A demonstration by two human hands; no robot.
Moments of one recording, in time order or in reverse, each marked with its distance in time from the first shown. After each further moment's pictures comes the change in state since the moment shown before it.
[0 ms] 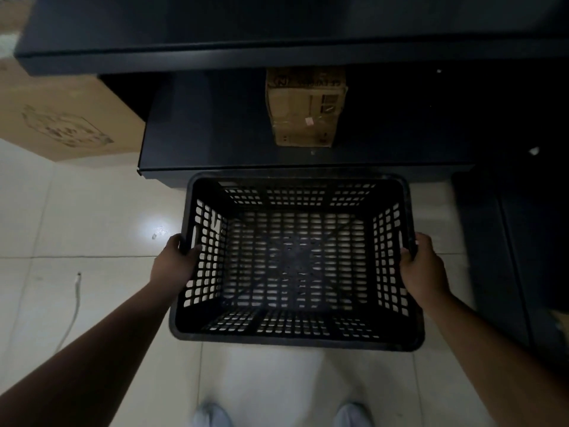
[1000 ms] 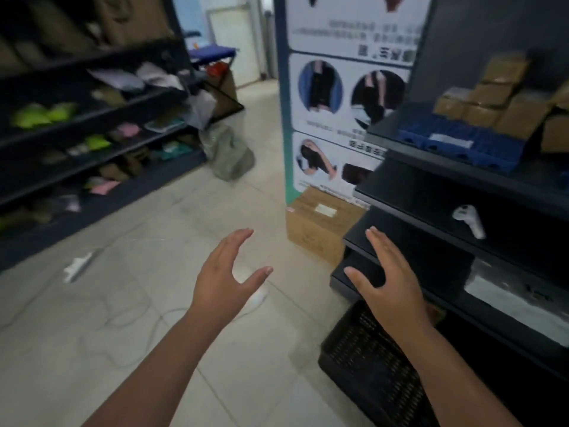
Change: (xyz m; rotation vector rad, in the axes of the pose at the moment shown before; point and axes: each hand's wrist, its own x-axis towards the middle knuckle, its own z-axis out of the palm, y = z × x) left_hand -0.633 0.017 -0.574 -0.282 0.804 0.368; right_hand -0.559 -0.500 -0.360 0.115 -0.308 -1.291
